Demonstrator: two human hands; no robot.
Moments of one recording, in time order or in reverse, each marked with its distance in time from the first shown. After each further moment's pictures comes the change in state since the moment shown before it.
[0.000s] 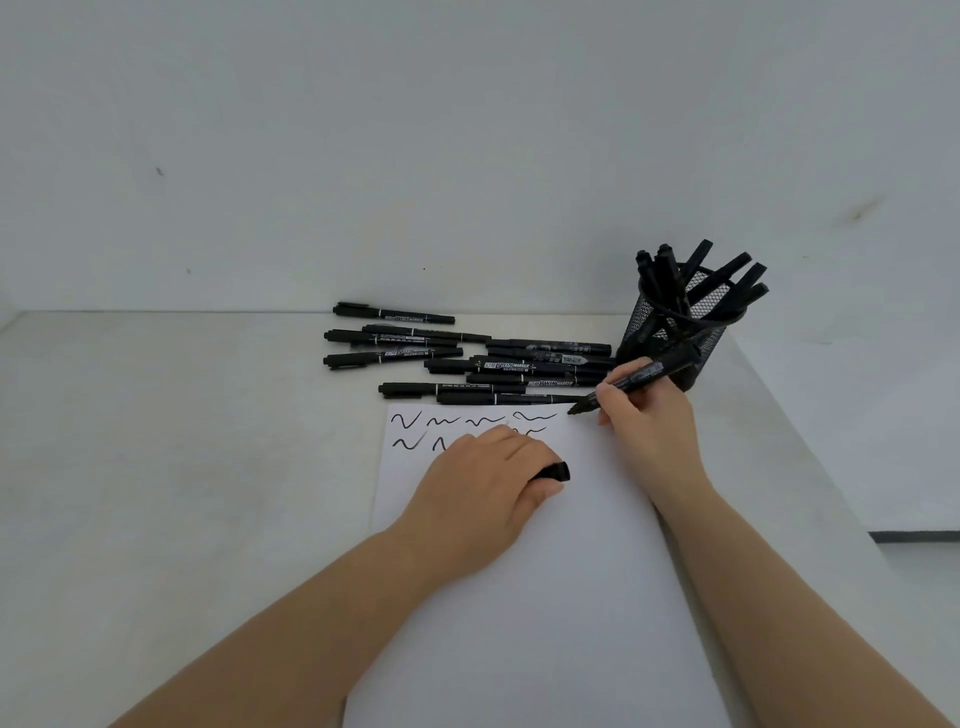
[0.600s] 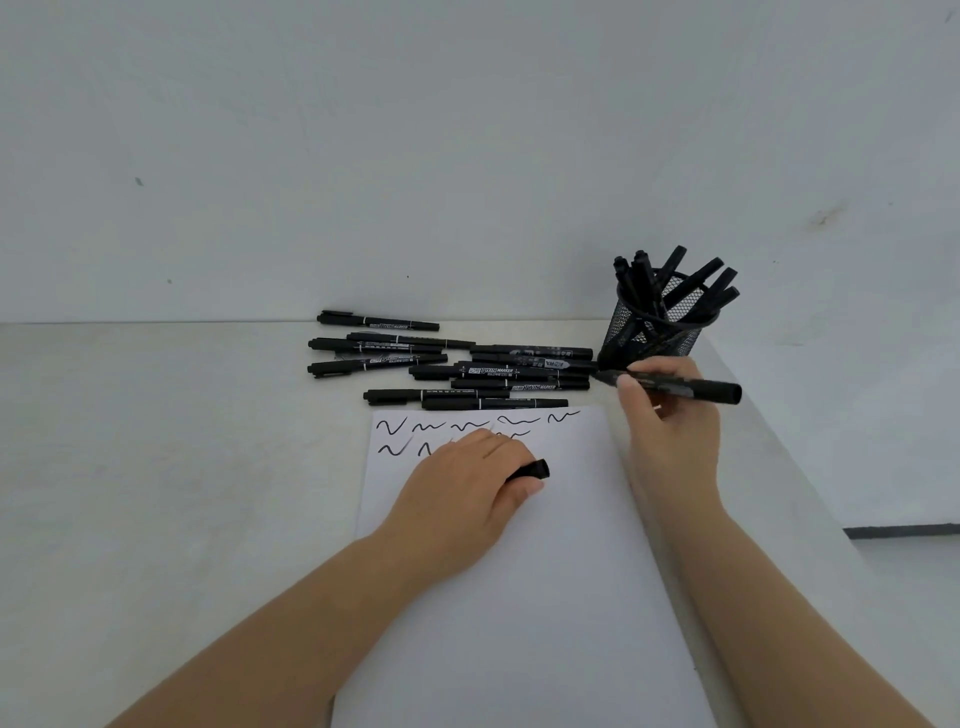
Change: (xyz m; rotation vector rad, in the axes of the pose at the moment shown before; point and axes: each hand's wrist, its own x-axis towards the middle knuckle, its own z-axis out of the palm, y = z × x) left_hand -0.002 -0.002 -0.001 -0.066 0.049 -0.010; right_hand -0.019 -0.016 -0.017 0.146 0.221 -0.098
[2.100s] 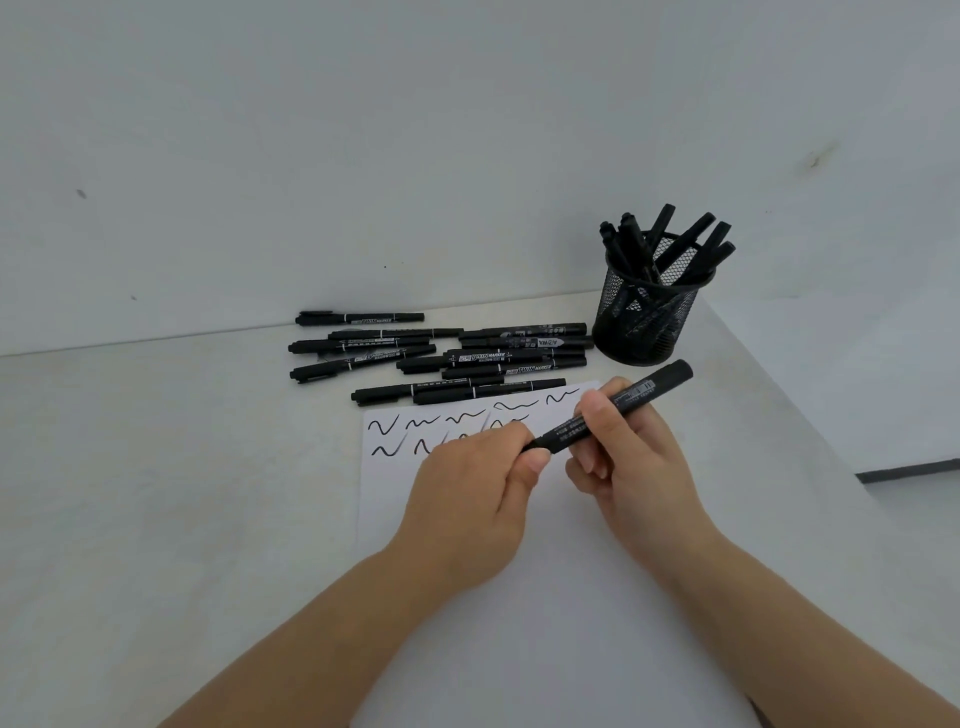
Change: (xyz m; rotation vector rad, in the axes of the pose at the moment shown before) left_hand -0.002 0.021 -0.009 -0.171 0.112 -0.050; right_hand -0.046 -0.017 0.012 0.540 -0.345 0.340
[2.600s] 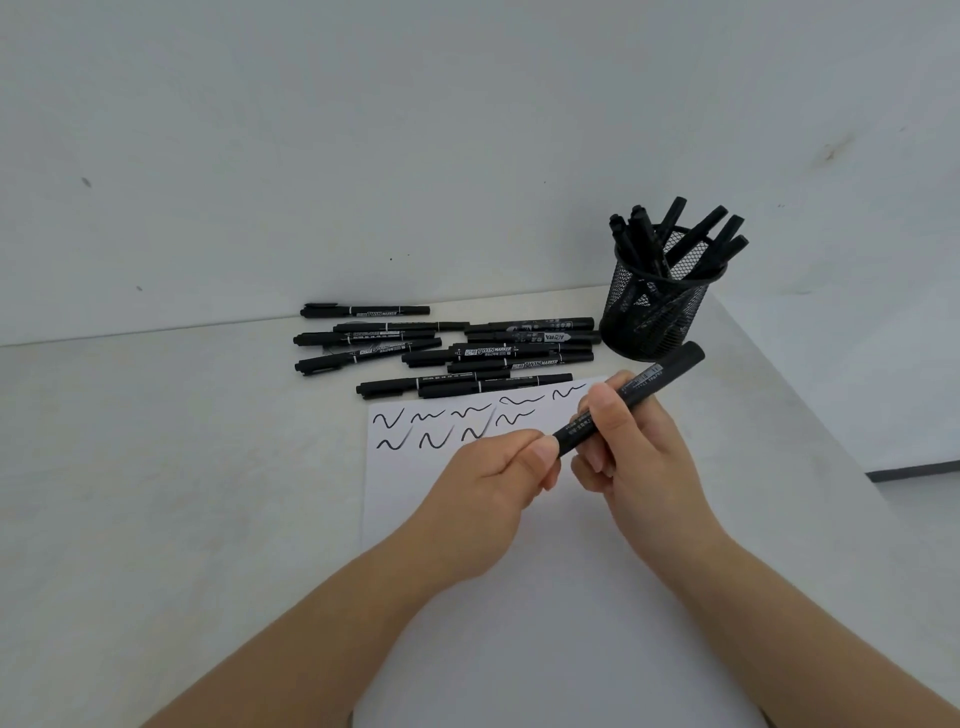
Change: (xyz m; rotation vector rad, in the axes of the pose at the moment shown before) left_hand 0.003 -0.001 0.002 -0.689 -0.223 -0.300; right_hand -0.003 -0.004 0.004 -0.118 0.014 -0.025
